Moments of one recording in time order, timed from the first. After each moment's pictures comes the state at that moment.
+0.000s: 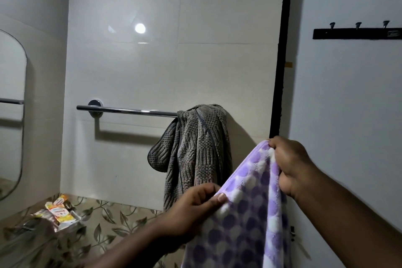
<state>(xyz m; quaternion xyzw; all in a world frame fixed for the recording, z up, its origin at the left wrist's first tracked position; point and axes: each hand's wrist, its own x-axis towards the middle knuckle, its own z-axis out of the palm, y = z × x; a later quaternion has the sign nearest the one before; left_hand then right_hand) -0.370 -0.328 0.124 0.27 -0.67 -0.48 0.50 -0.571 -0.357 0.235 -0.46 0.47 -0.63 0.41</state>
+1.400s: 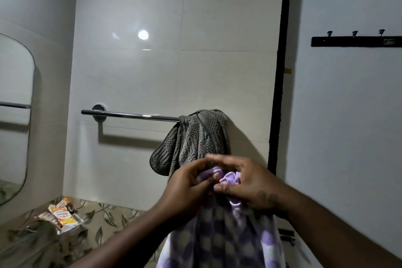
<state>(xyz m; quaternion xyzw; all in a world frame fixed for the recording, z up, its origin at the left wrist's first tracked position) -0.362 -0.335 0.160 0.32 -0.71 -0.22 0.59 -0.551 -0.341 0.210 -0.86 0.28 -0.34 0.25</state>
